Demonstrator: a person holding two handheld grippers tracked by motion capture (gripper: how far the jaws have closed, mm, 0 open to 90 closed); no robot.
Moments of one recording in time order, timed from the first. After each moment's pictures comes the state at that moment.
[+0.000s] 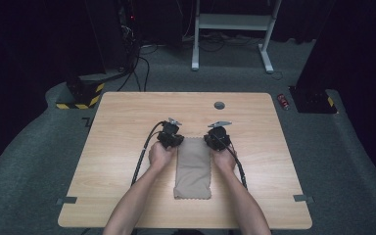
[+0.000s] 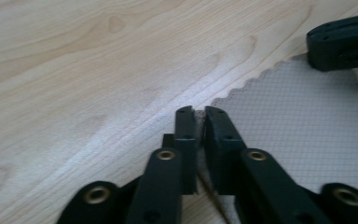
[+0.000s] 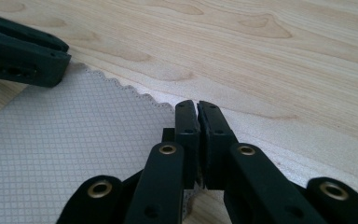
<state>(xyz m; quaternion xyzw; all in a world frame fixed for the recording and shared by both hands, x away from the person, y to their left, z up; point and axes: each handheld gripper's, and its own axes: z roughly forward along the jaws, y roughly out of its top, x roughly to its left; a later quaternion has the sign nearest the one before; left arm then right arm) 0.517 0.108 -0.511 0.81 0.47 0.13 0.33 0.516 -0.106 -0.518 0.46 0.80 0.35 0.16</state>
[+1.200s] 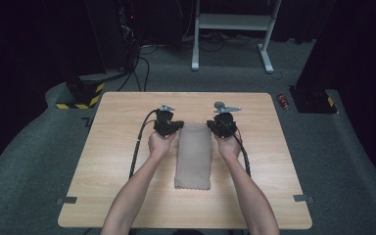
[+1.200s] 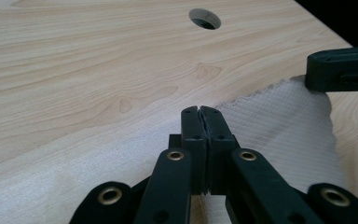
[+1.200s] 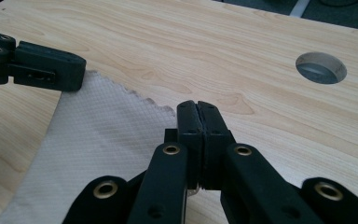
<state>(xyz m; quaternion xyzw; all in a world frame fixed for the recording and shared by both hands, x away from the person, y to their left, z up) 0.529 0.124 -0.468 0.76 0.48 0.11 0.43 0.527 -0.118 -0.458 0.45 0.78 0.40 0.17</state>
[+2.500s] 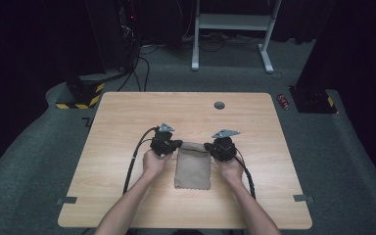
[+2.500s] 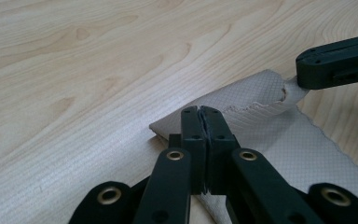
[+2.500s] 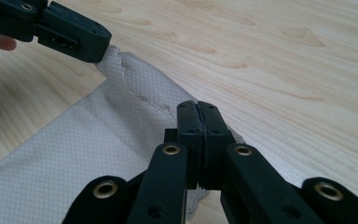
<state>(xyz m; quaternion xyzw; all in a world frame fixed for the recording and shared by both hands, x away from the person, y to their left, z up) 0.470 0.127 -0.492 0.80 0.43 0.11 0.41 0.461 -0.121 -0.493 0.39 0.82 0.40 0.14</state>
